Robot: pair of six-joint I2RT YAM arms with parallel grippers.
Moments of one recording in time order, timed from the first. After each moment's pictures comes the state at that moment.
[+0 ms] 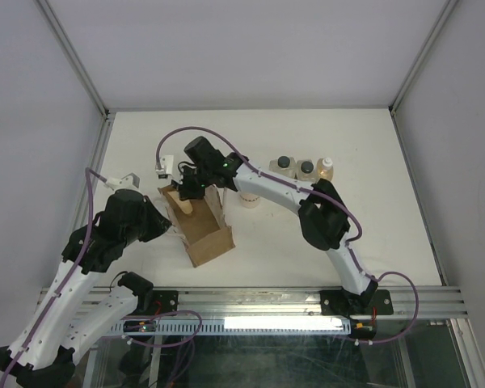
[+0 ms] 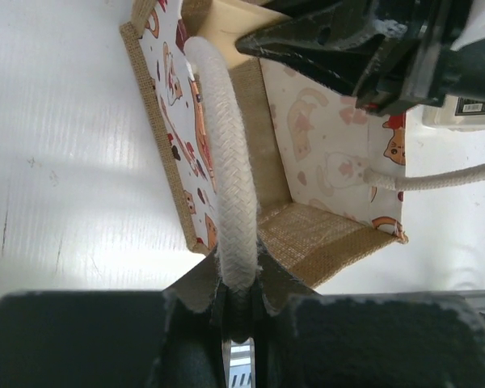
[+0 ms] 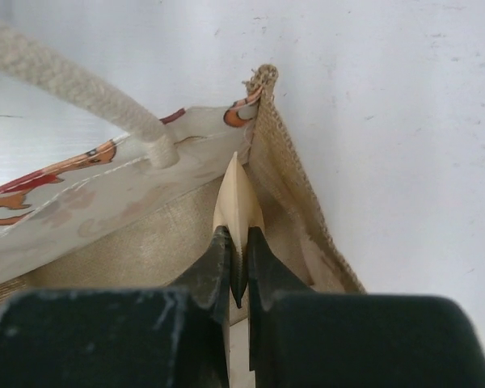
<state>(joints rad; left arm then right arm) -0.48 0.65 0.89 -1.01 -0.13 -0.82 0.98 2.19 1.95 -0.50 -0.45 -0.50</state>
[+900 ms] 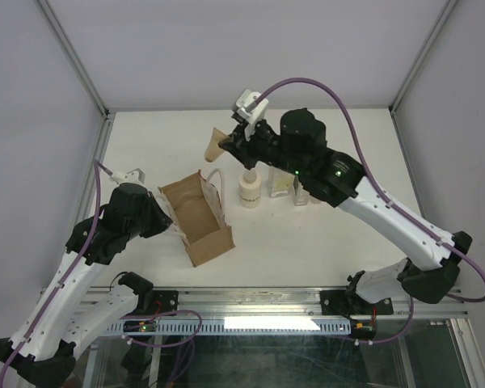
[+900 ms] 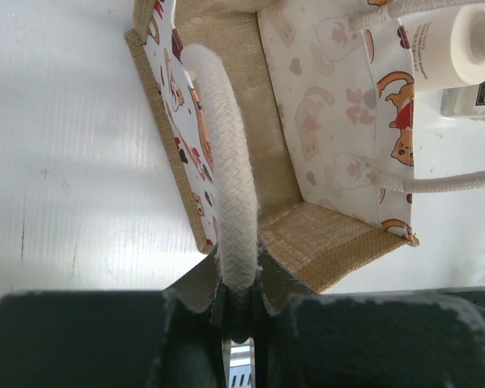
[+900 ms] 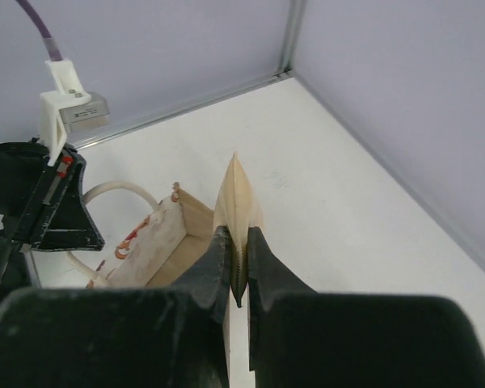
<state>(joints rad) -0.48 0.72 0.93 -1.01 -0.13 -0.75 0.95 1.43 1.67 -0.39 -0.10 -0.11</state>
